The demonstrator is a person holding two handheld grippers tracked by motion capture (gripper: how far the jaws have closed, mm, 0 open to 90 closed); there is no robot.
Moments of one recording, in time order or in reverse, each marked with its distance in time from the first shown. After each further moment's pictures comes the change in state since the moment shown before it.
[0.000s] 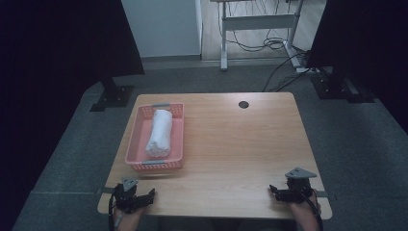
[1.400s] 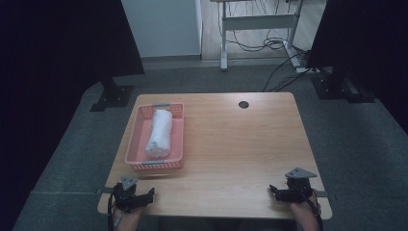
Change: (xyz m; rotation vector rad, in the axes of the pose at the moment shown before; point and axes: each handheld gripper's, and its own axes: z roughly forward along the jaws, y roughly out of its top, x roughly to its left) left arm -0.005 0.009 -0.010 0.006 0.011 -0.009; right arm 0.000 0.000 0.000 0.001 0.001 -0.001
